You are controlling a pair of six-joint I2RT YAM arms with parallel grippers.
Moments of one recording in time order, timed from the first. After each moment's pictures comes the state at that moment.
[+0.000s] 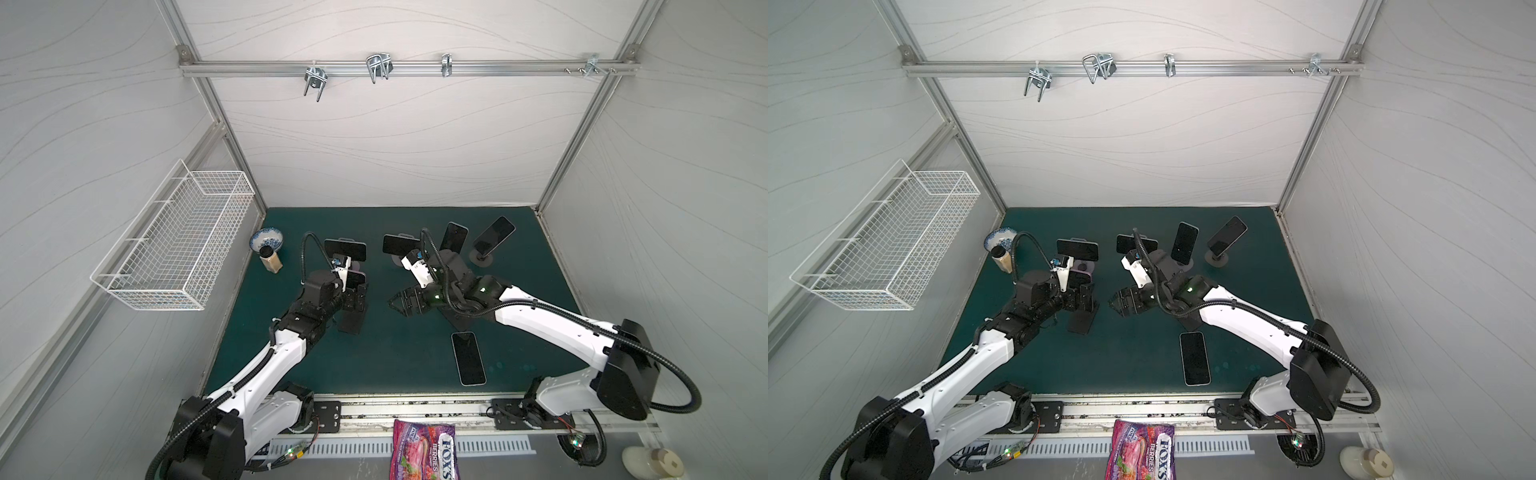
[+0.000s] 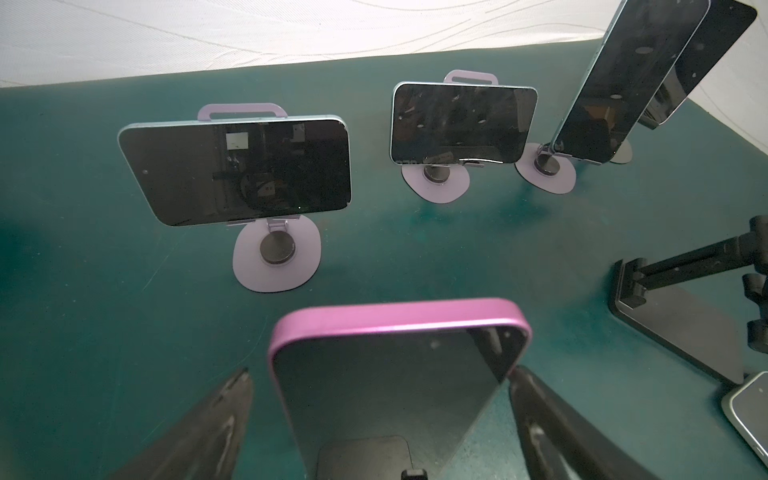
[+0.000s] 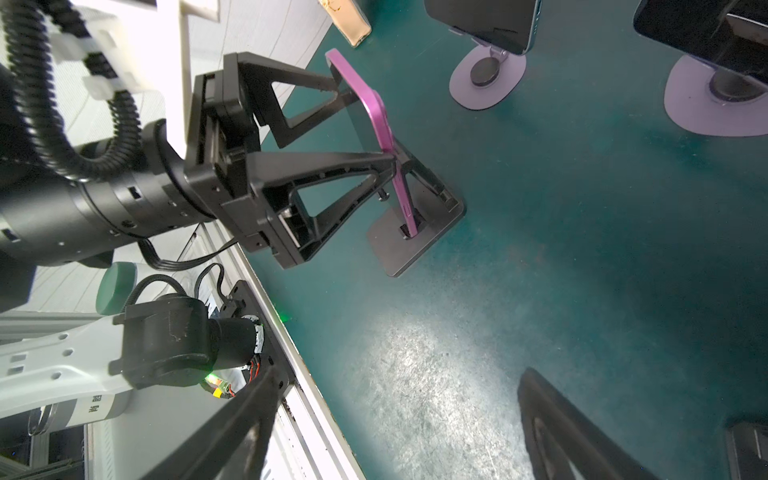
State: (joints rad) left arm -0.32 1.02 0.53 -0.05 0.06 -0.09; right arm 0.90 1.41 1.08 -0.37 -0.32 0.41
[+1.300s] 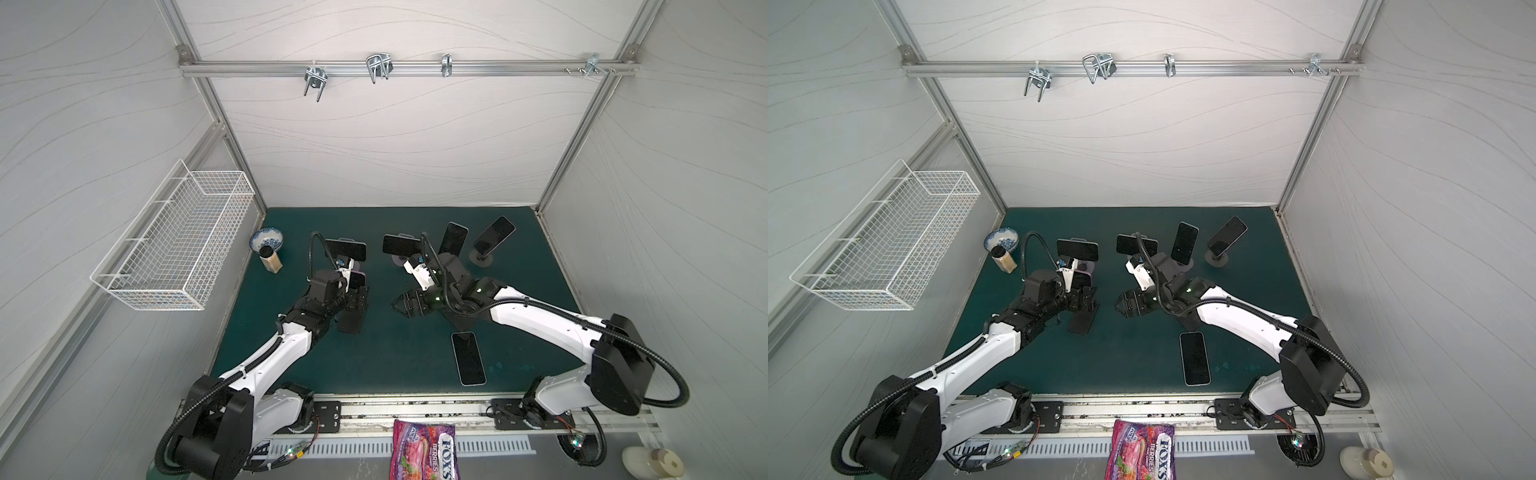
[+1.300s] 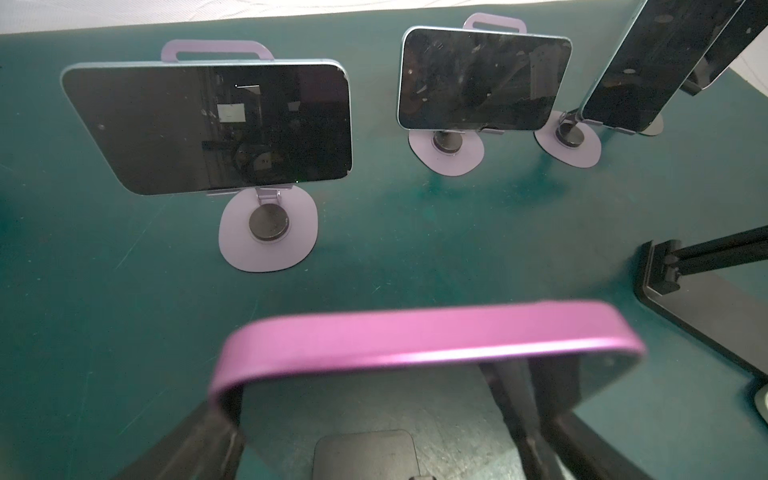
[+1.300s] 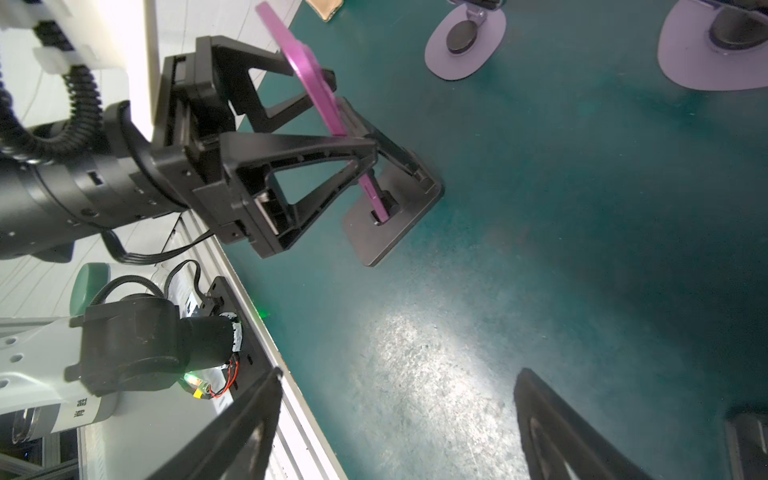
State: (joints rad) left arm -0.32 1.11 0.53 -0.03 0.06 -0.10; right arm 0.86 1.44 1.02 -0.33 -0.35 0.41
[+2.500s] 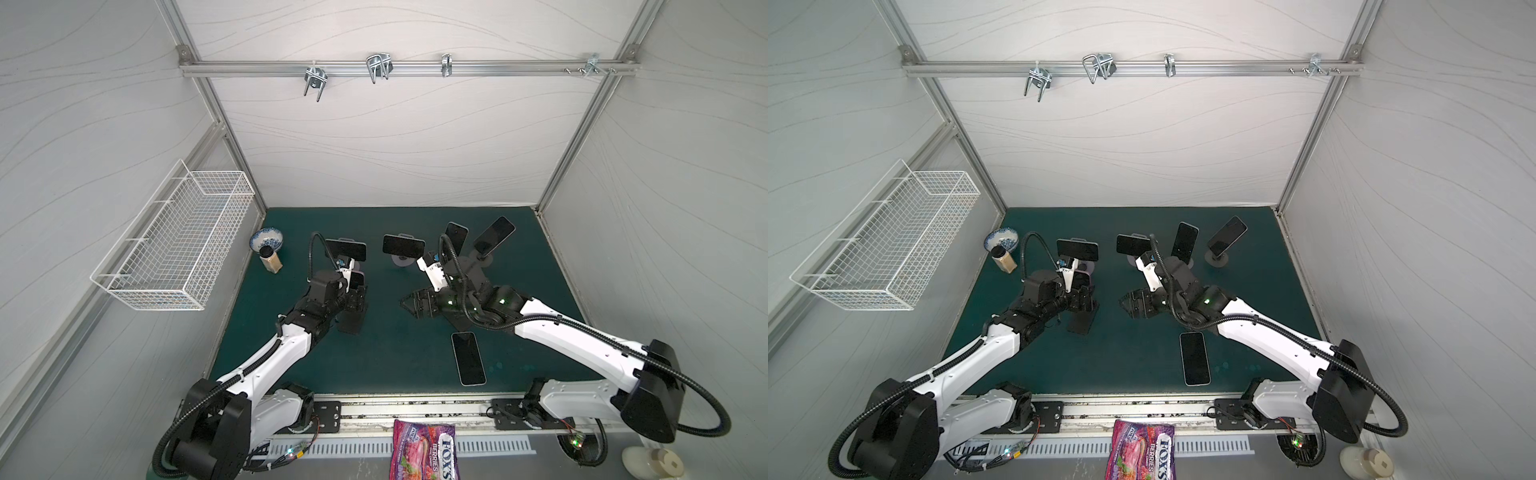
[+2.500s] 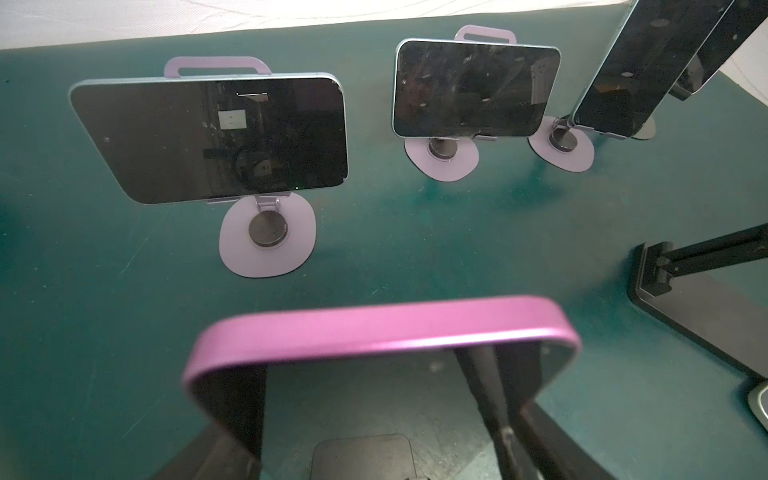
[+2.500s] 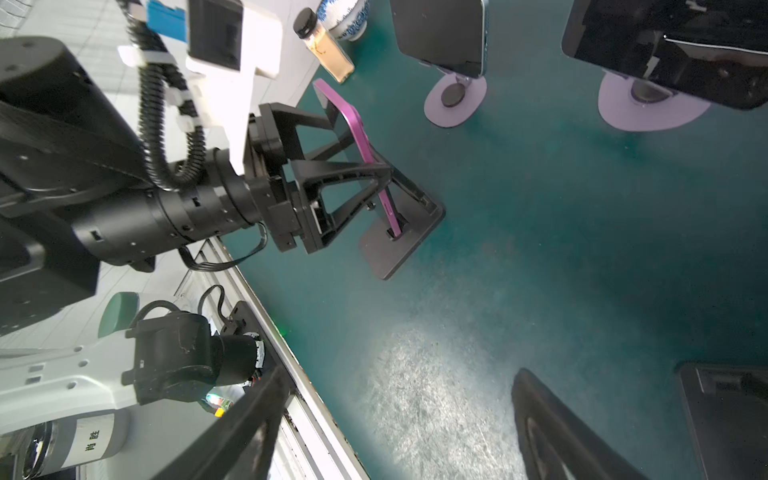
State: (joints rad) left arm -0.33 1.09 0.53 -0.03 0.04 -0.10; right arm 0.91 1.25 0.98 -0.36 -0.24 0.50
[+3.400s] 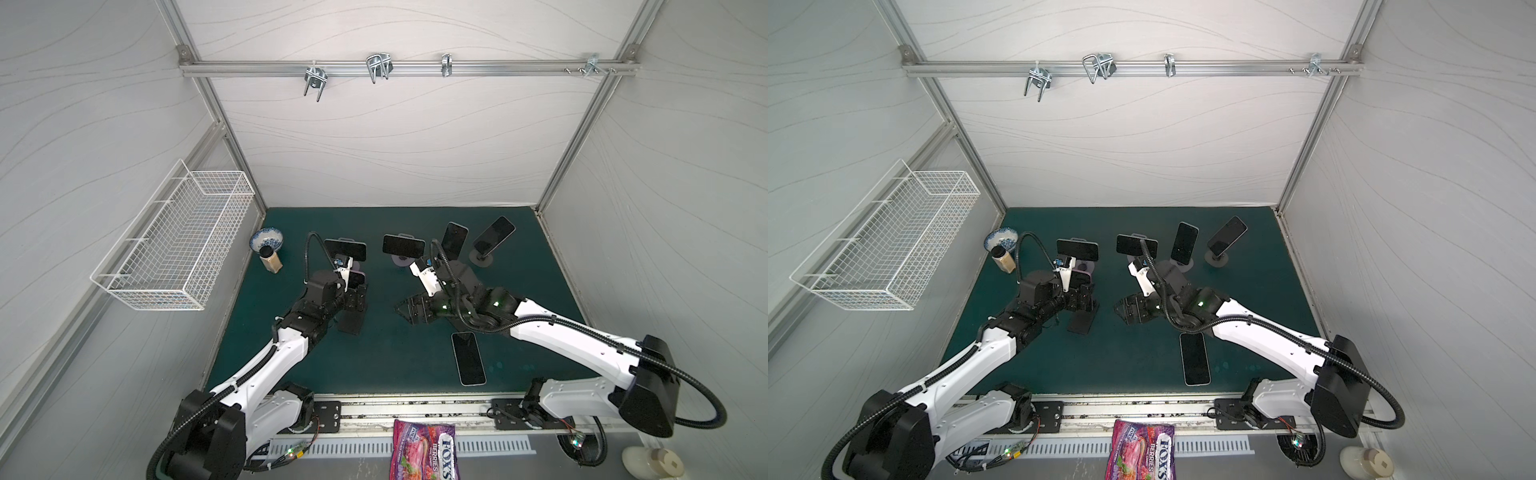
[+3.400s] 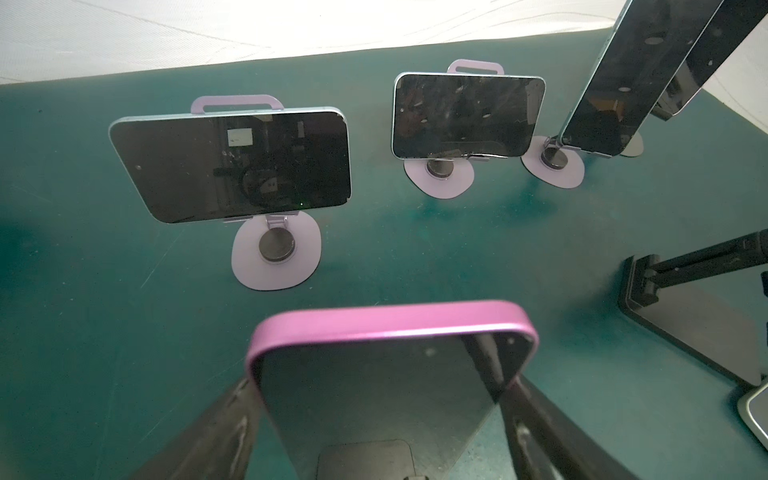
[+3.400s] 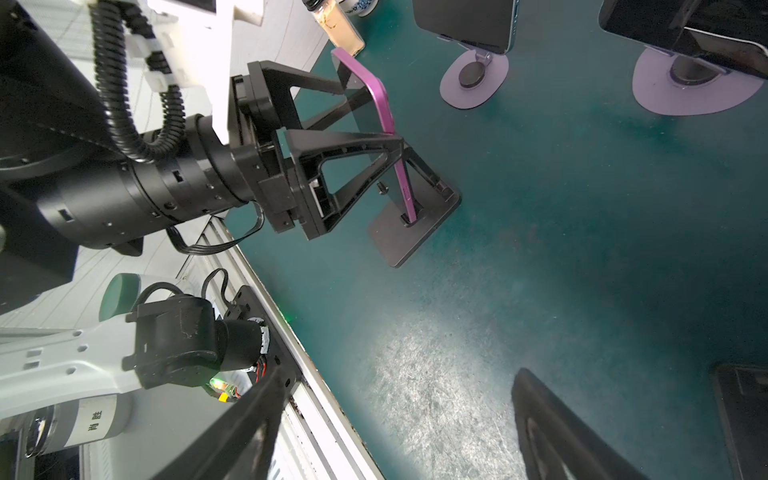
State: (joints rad) left arm -0.34 1.04 0.53 -0.04 0.02 -0.09; right arm 0.97 1.27 0.99 -0.37 -0.22 0.50
